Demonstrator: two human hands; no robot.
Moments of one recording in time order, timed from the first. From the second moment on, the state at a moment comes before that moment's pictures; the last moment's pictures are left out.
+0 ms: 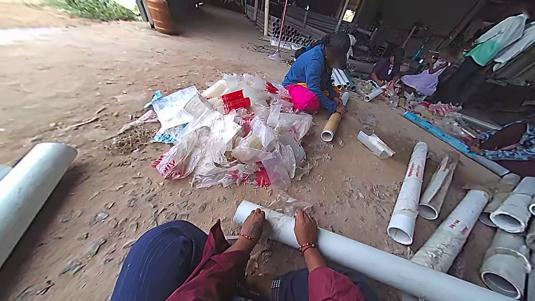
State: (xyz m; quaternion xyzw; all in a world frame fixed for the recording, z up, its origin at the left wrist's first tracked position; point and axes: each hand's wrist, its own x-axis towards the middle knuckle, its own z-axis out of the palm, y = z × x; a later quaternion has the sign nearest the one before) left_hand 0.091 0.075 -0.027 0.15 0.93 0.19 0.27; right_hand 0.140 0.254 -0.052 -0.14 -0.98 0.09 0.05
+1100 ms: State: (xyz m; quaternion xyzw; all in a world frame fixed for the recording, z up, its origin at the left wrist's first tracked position) left_hand 0.098 0.076 -0.034 0.17 0.93 0.23 0.23; right_hand 0.141 0.255 -0.052 -0.14 -0.98 0.09 0.04
